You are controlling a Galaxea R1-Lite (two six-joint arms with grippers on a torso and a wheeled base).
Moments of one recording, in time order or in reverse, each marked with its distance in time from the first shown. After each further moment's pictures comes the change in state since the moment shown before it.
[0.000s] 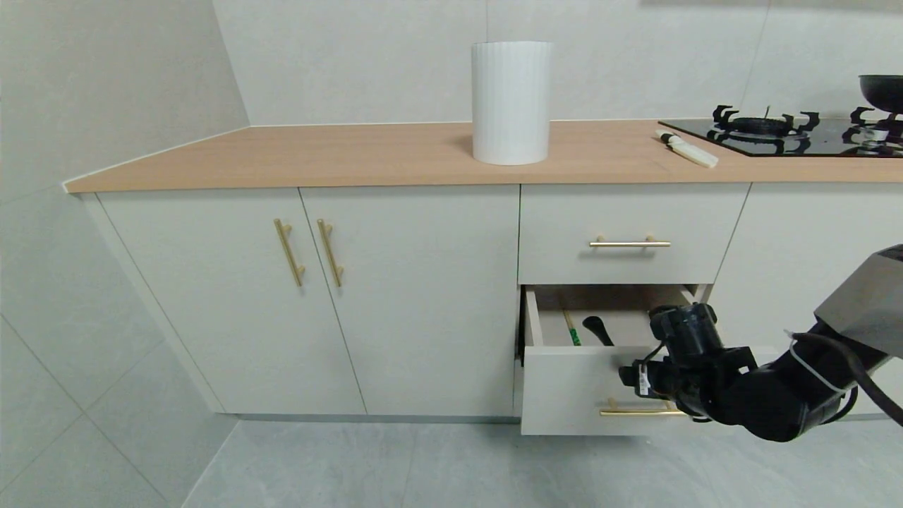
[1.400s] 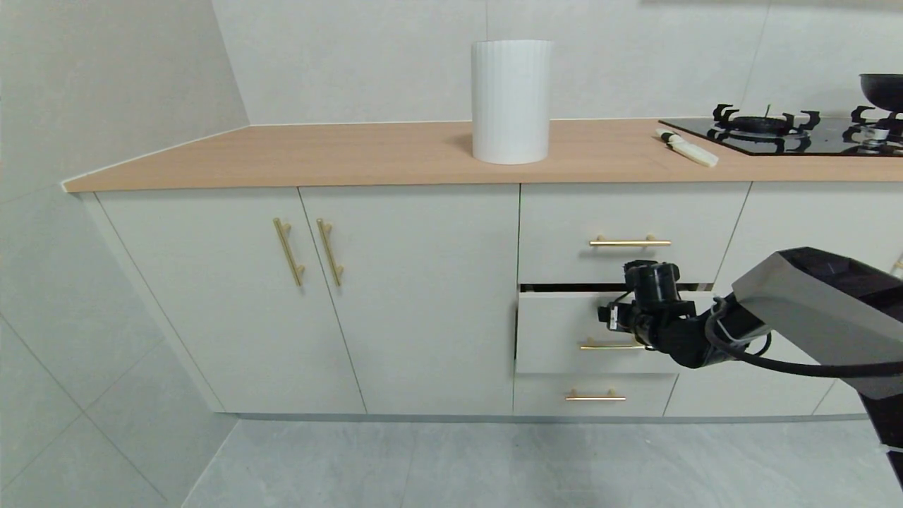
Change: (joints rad) left arm 0.000 0.000 0.000 -0.001 0.000 0.000; right arm -0.103 0.331 -0.568 -0.007 0.031 -0.108
